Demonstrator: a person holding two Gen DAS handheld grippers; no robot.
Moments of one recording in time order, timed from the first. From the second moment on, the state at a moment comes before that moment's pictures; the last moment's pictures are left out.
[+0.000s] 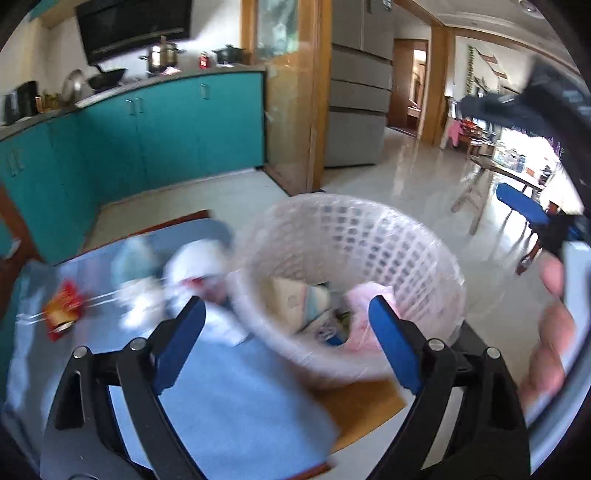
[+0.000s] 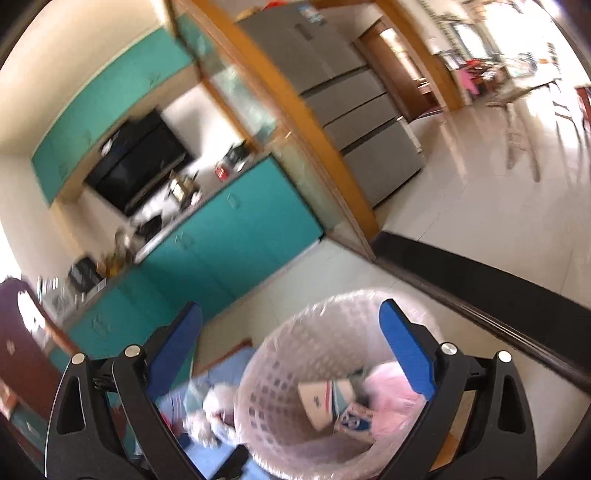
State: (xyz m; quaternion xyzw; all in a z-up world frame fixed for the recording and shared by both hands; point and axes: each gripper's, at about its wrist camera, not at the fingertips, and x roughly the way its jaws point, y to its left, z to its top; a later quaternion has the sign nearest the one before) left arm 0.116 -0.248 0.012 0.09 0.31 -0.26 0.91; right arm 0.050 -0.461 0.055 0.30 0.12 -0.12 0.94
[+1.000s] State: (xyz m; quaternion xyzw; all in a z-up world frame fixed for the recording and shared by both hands) left arm 0.097 -0.046 0.010 0.01 0.31 -0.11 0.94; right arm 0.095 -0.273 0.017 0.04 0.29 0.03 0.96
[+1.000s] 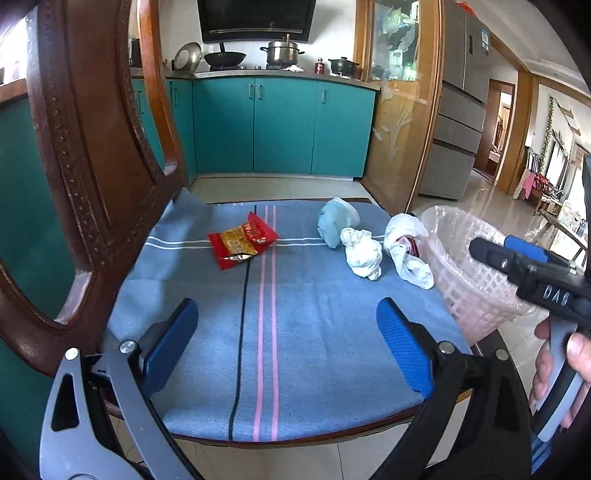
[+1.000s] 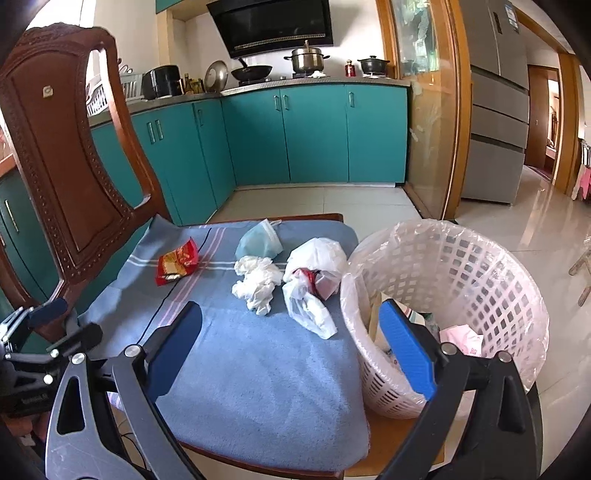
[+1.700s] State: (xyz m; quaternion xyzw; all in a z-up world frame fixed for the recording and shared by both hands) left arm 0.230 -0.179 -0.041 0.04 0.39 -0.16 0.91; right arm 0.114 -0.324 0.024 0.10 0.30 0.01 0.95
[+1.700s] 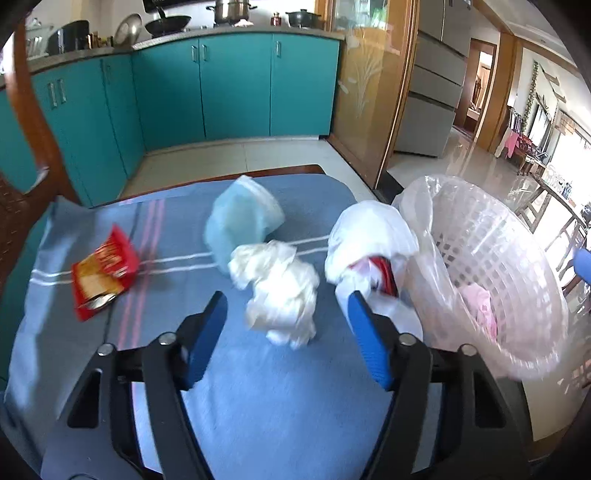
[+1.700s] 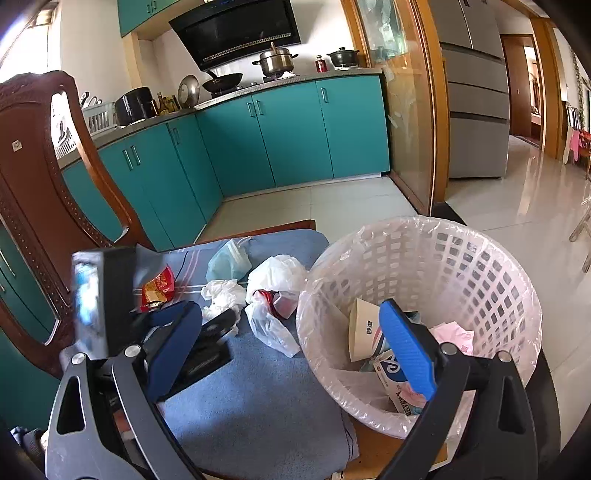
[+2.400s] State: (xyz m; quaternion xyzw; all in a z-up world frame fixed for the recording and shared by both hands) left arm 0.141 -0.053 0.015 -0.01 0.34 -0.12 0.93; right arm 0.250 -0.242 -0.041 -0.09 0.40 -0.03 0.91
